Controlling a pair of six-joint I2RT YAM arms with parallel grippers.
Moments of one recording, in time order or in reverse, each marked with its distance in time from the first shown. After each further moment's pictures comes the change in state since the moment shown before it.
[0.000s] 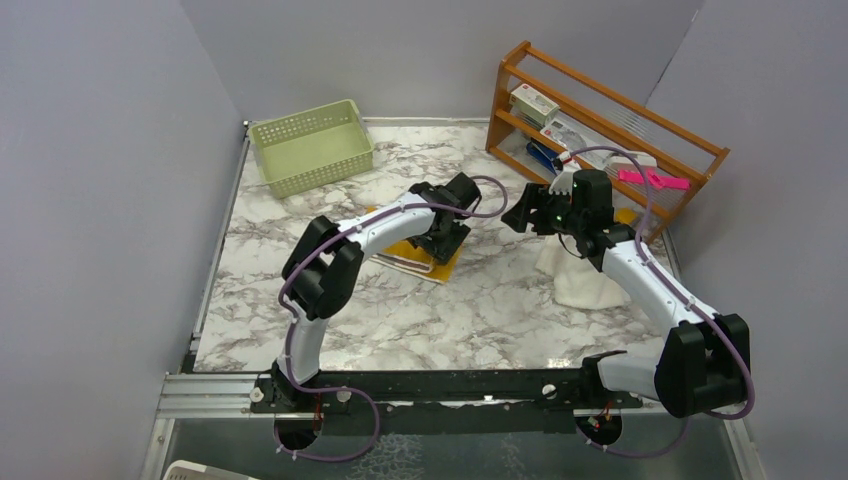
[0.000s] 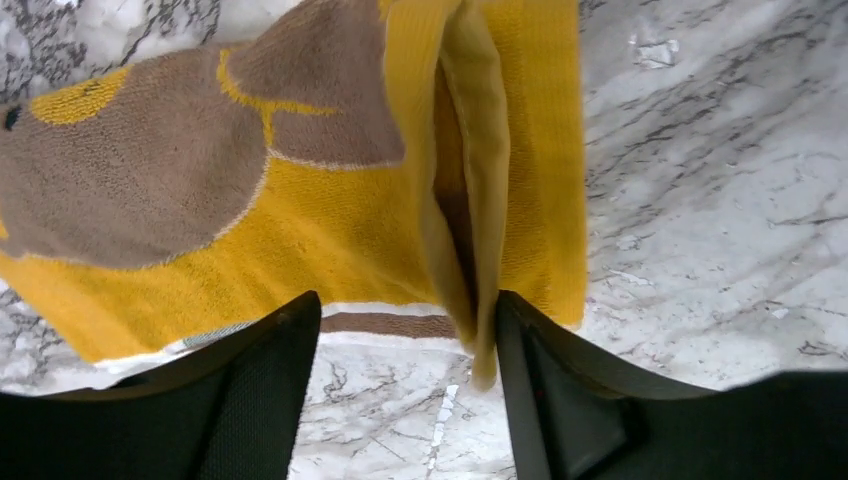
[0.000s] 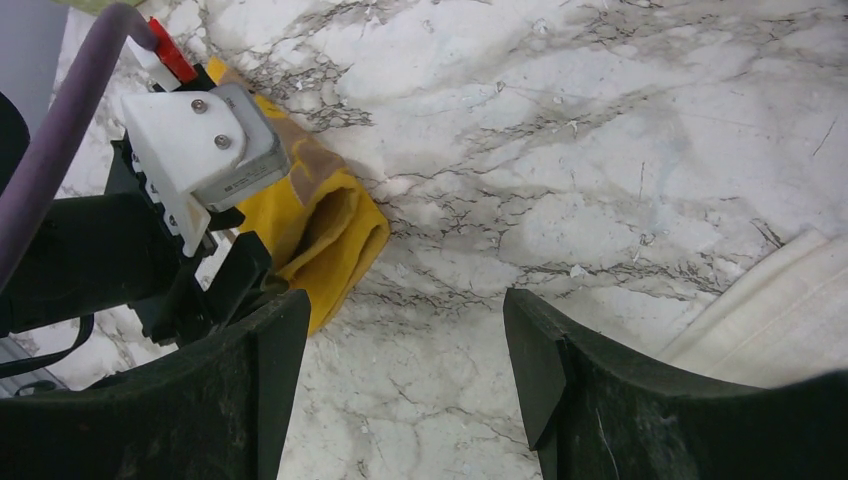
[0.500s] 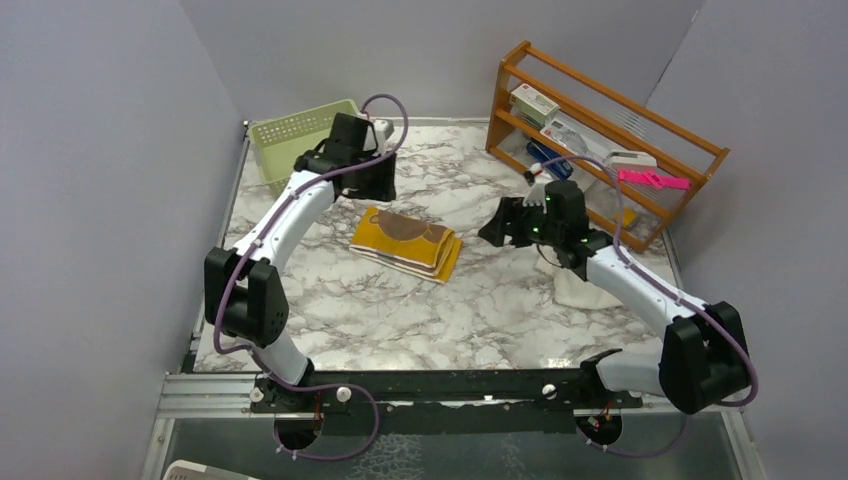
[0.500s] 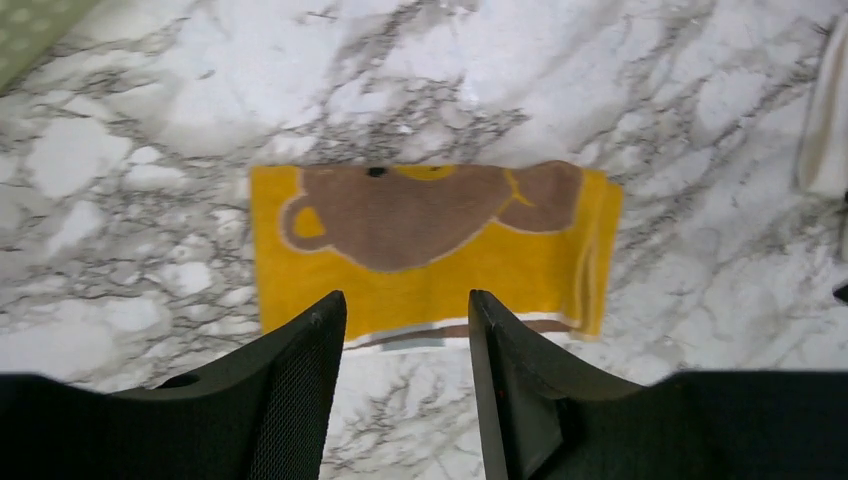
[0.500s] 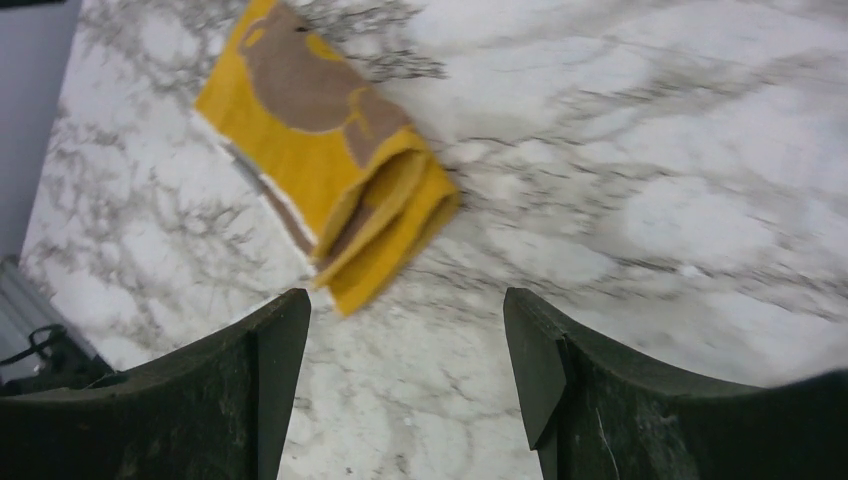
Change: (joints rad) left arm 0.383 -0.344 -0.098 0.193 0.361 0.004; right arm 0.108 0.008 -0.071 0.067 0.026 0.035
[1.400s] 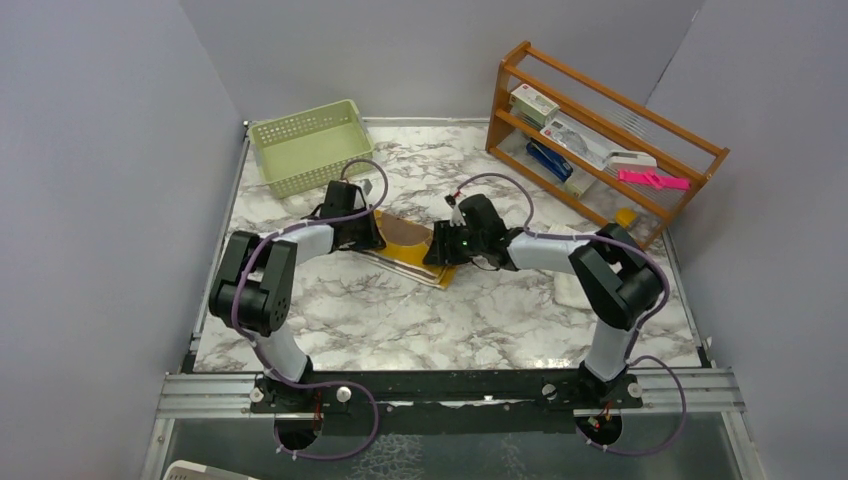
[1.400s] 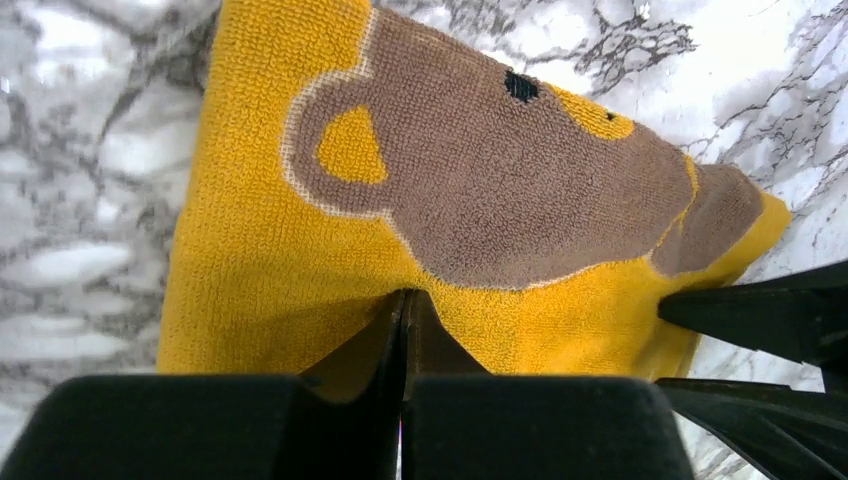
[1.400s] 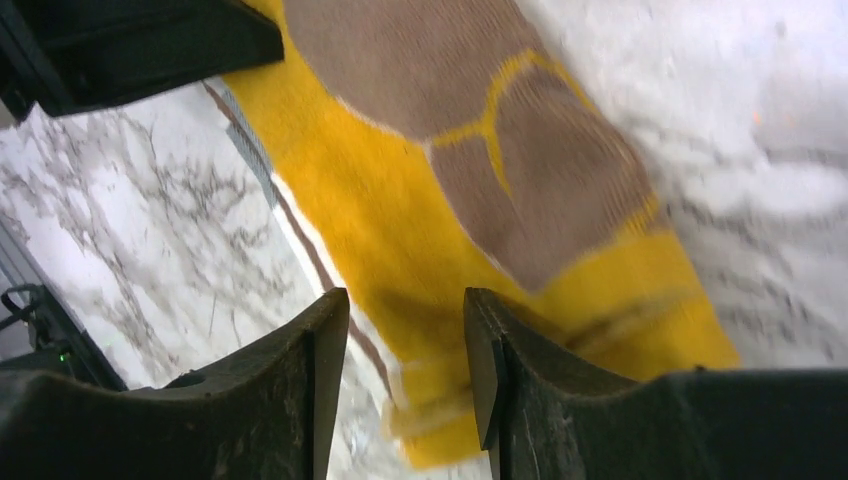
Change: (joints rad) left arm 0.153 0.054 -0.601 0.608 0.128 -0.254; right arm 0.363 0.607 0.238 0.217 0.030 0.151
